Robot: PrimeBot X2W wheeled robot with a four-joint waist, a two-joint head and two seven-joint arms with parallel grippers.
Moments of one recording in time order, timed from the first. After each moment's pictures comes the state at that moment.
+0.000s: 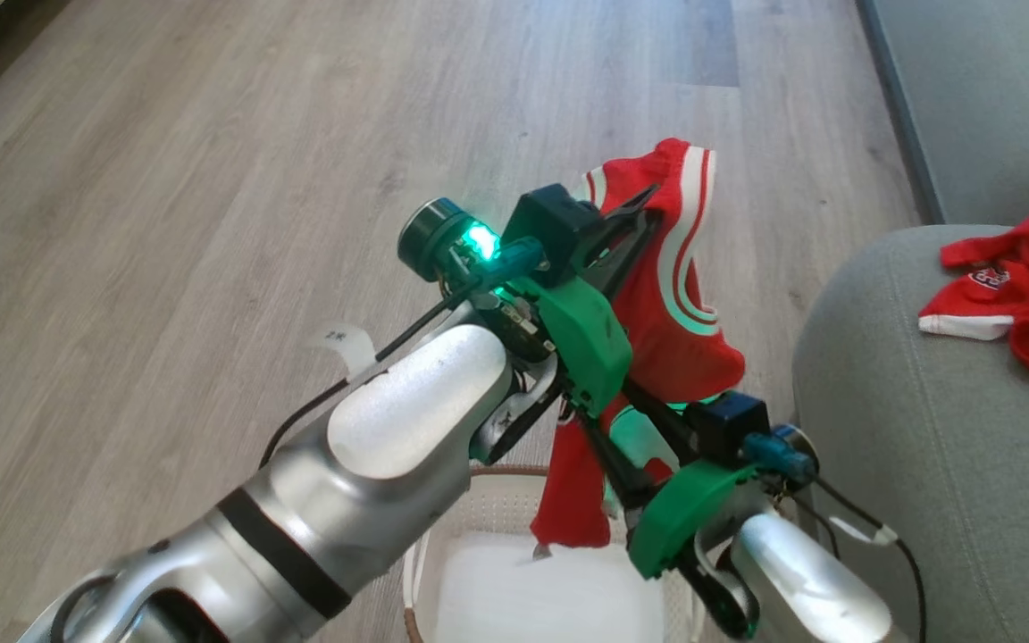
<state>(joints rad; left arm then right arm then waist) -0.85 0.04 -1.02 0.50 -0.61 0.07 -0.12 -0.33 -0.06 0.54 0.58 0.38 0.13 -0.26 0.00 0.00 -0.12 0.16</state>
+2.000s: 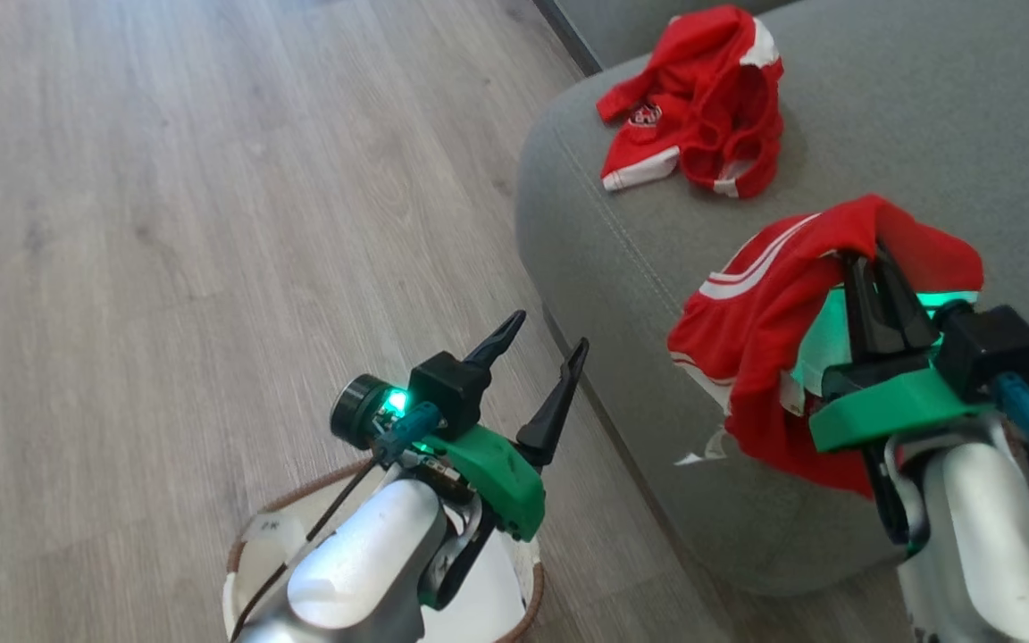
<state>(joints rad) -0.47 0.05 -0.82 0.49 -0.47 0.07 -0.25 -0.24 -0.07 0.01 0.14 0.03 0.13 -0.22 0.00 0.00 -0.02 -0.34</state>
